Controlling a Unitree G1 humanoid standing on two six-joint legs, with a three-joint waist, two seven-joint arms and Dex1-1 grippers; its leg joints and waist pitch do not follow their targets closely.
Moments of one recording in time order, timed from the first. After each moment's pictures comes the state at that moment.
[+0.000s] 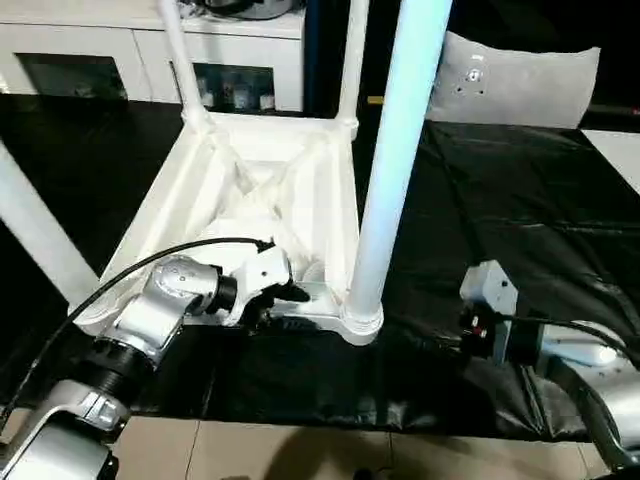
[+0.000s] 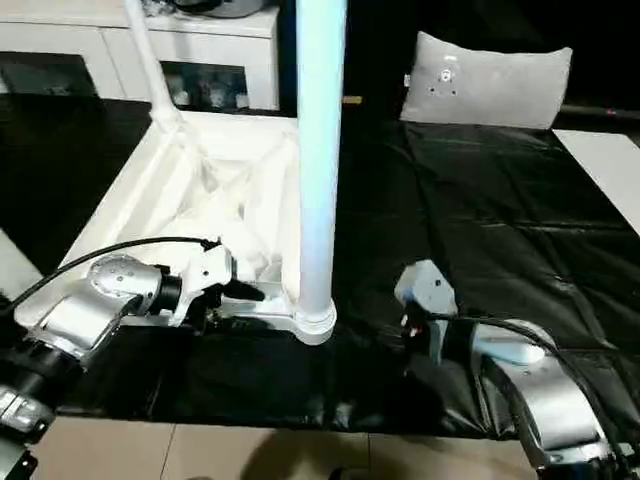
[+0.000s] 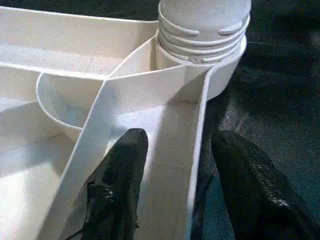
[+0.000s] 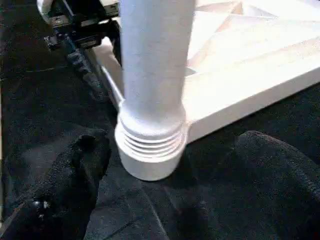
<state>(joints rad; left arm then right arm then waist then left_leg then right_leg) -0.54 0.48 -0.37 0.47 -0.07 0.10 -1.20 -0.08 -0.56 0.10 -0.12 0.29 0.28 0.93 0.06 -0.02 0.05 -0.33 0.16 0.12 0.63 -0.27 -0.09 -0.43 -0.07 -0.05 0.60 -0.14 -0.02</state>
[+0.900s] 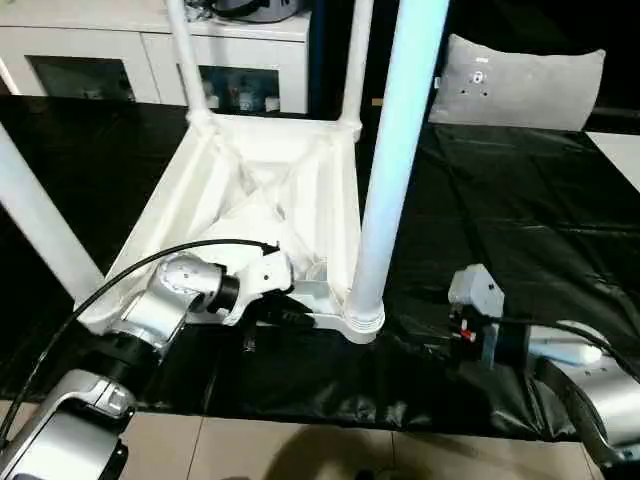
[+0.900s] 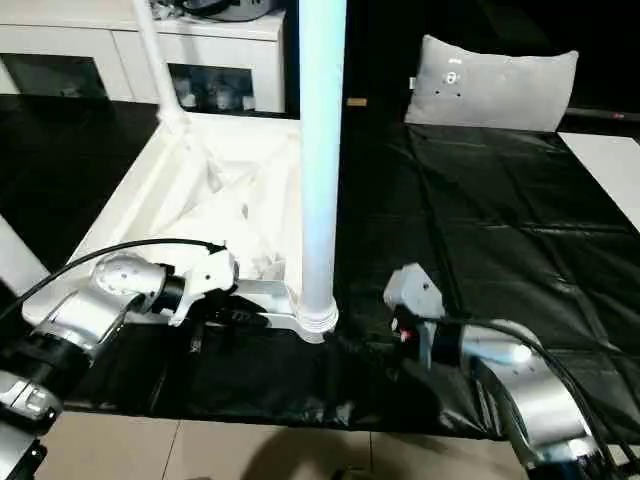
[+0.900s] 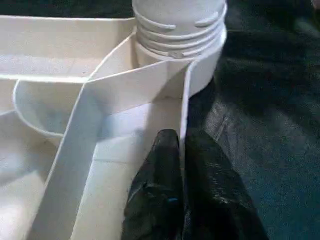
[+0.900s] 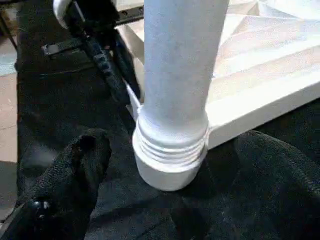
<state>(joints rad) -0.59 0.46 -0.39 0.57 -0.03 -0.02 -1.26 -0.11 -0.53 0.13 -0.07 0.28 0.27 0.95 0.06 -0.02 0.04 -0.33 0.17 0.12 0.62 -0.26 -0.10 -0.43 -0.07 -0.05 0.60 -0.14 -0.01</state>
